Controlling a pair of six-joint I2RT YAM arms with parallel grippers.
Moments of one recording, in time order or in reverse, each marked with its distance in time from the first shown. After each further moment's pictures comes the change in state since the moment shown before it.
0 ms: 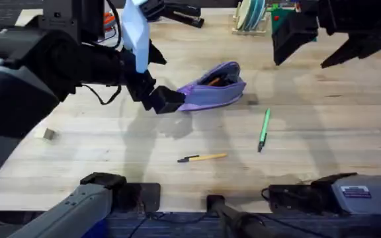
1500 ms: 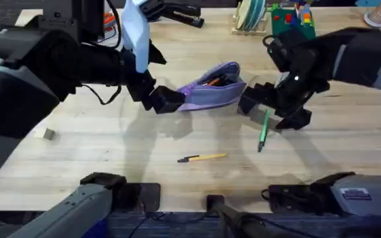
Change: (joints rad) left arm 0.000 0.000 0.000 0.001 0.000 0.000; right arm 0.089 -0.005 -0.858 0.685 0.027 0.534
